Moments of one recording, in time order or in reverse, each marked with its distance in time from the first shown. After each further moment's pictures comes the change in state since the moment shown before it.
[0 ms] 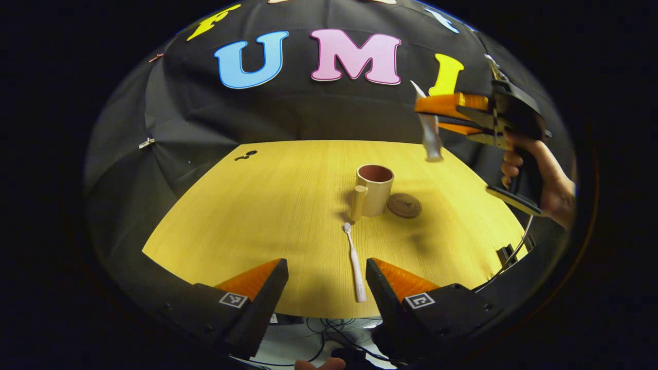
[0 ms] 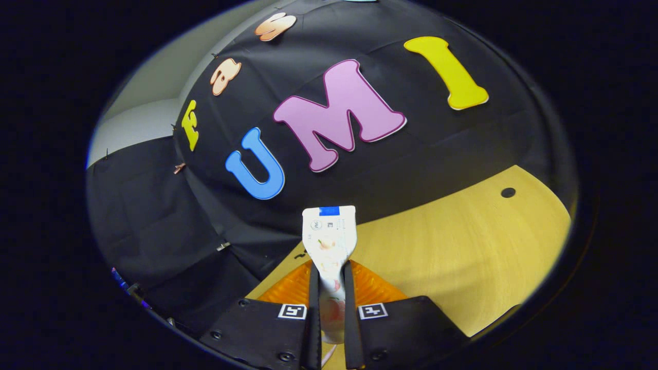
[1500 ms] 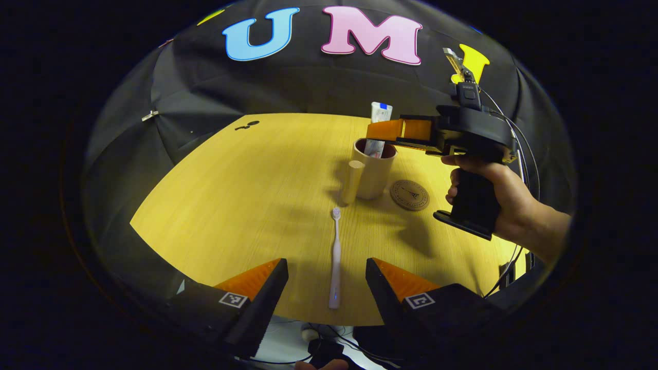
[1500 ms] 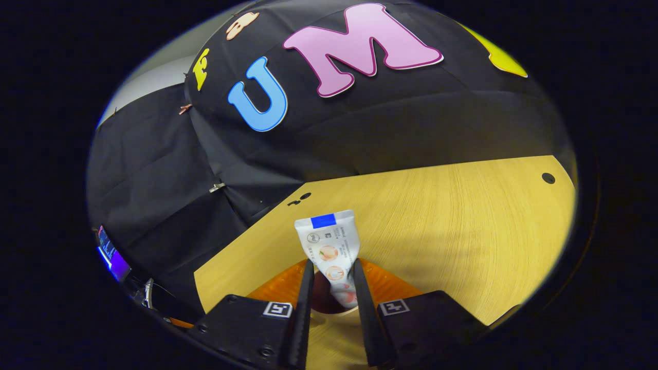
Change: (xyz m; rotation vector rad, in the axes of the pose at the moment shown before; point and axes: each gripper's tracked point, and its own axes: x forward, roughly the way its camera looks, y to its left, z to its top) left arm 0.059 -0.041 -0.021 -0.098 0.148 0.038; right arm 0.074 -0.046 -0.132 -0.154 0.303 0.076
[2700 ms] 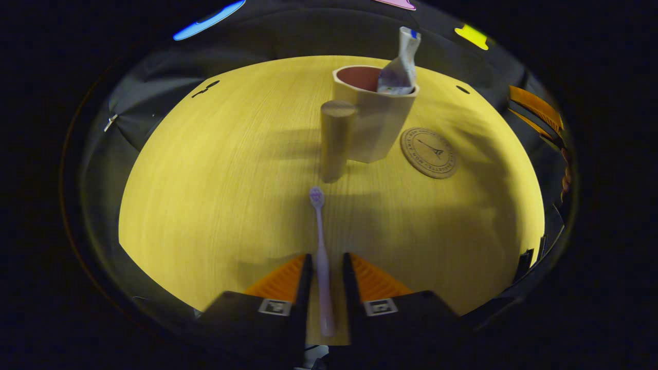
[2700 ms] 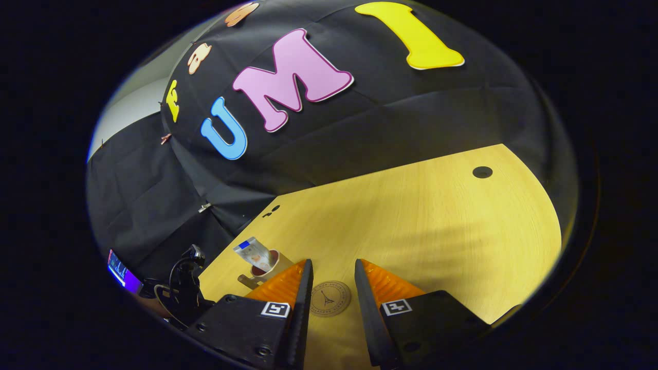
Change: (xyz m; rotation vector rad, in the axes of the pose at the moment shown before) left arm 0.091 -0.010 -0.014 0.104 0.369 0.011; right arm -0.142 -0.139 0.033 0.126 -0.032 -0.112
